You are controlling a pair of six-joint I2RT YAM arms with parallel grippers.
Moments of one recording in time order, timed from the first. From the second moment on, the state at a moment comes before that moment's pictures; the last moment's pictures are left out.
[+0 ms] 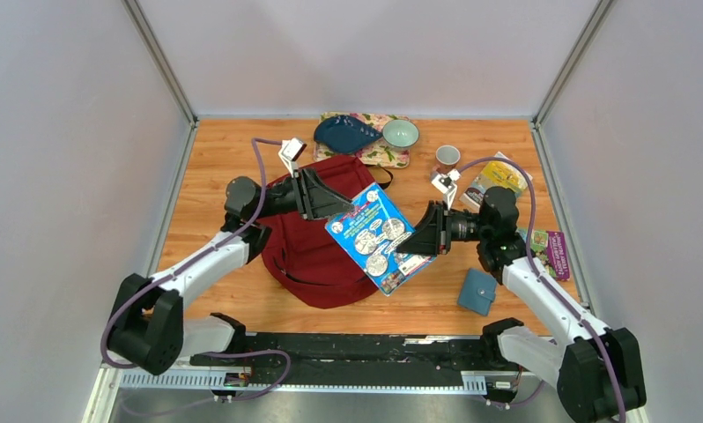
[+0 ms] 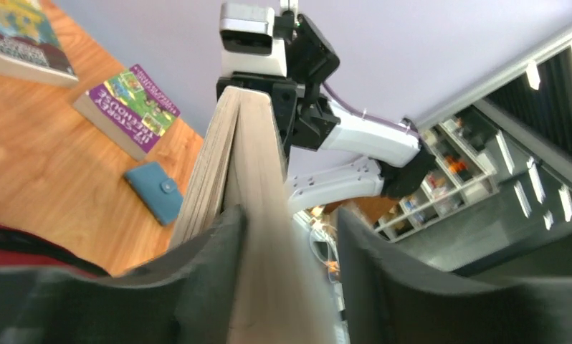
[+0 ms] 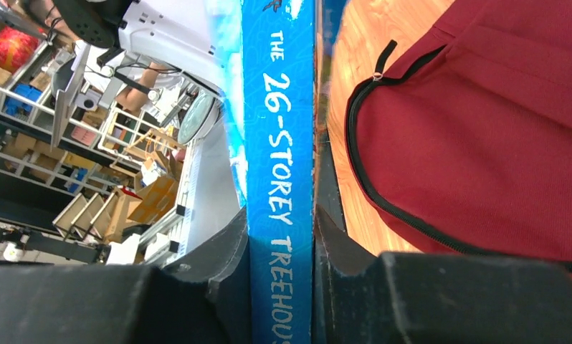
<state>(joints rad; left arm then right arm) -0.45 1.28 0.68 1.05 1.00 -1.30 0.30 1.02 0.57 0.39 -1.27 0.72</state>
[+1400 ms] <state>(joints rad) -0.54 0.94 0.47 0.72 0.48 -1.07 0.45 0.96 0.54 0.58 -0.73 1.09</state>
